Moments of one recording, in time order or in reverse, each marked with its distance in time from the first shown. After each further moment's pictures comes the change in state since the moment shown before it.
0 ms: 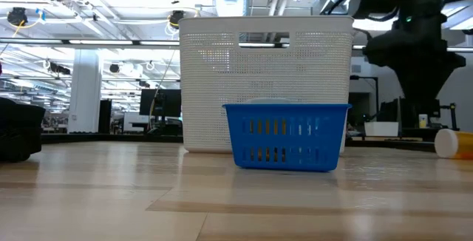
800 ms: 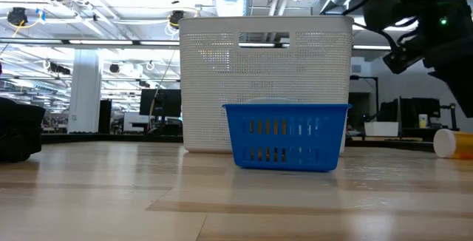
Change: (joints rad) left arm 0.000 0.000 0.000 -0.002 0.032 -0.018; right arm 0.217 0.139 0.000 -0.161 -0.009 -0.130
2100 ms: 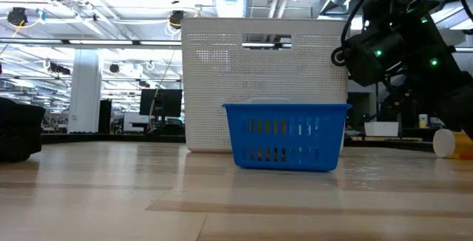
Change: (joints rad) left arm 0.000 0.002 0.000 -0.006 0.046 -0.004; right arm -0.087 0.317 -0.003 0.018 0.082 -0.389
